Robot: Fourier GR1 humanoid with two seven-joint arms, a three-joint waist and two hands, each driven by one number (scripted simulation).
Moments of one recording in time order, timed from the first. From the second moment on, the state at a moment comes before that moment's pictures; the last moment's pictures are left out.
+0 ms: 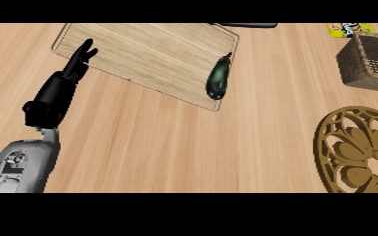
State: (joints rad) left arm -0.29 0.30 0.01 -1.52 -0.11 -0.08 0.00; right arm -1.30 -1.19 -0.28 -0.42 0.50 0.82 -0.30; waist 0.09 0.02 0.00
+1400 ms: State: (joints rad) left arm -0.26 0.29 0.02 -1.54 -0.11 -0.08 0.00; right arm -1.39 -1.15 -0.07 -0.25 0.58 0.73 -0.41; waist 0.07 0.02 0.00
